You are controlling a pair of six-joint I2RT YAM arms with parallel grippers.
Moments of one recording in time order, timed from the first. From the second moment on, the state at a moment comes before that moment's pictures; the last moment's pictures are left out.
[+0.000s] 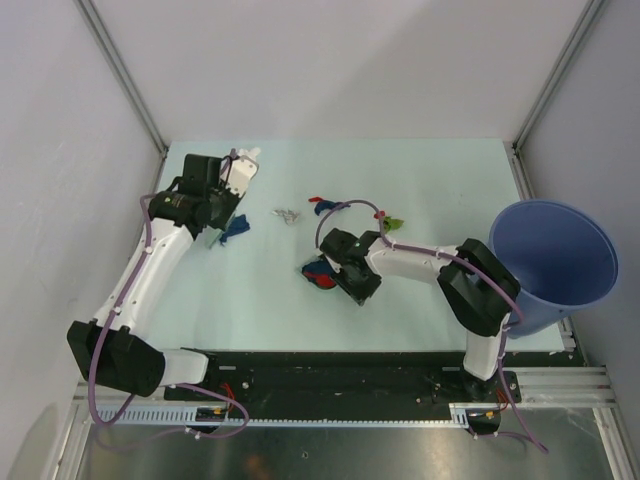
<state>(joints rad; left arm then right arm) -0.22 1.31 1.32 -0.84 -0.10 0.43 0.89 1.86 1.24 -0.78 0.09 0.07</state>
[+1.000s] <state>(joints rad) -0.22 1.27 1.29 -0.84 -0.08 0.45 0.41 1.24 1.61 -1.19 0.68 0.36</state>
